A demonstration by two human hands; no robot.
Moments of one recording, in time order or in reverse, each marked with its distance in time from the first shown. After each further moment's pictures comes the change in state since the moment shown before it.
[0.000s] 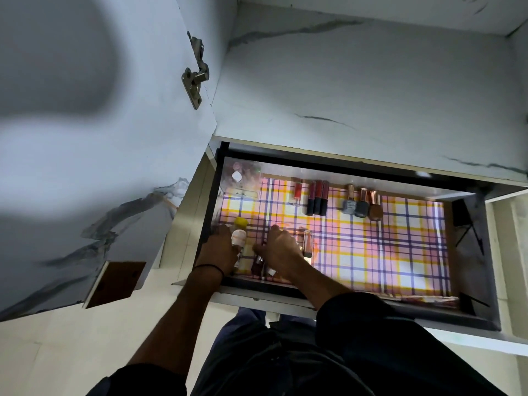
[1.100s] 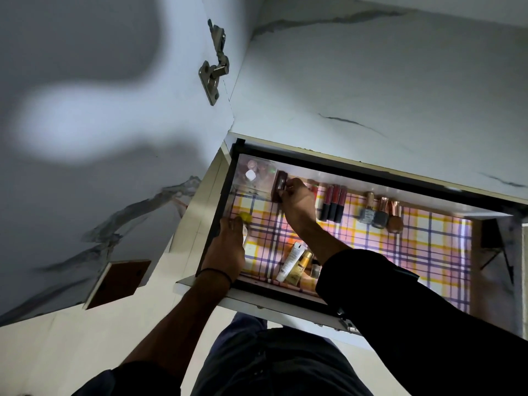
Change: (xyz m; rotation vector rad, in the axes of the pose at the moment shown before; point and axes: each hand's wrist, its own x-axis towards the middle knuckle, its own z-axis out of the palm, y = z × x) left_hand -0.001 -0.006 0.009 0.035 0.181 0.132; right_hand 0.076 -0.020 -0.042 0.531 0.301 -0.211
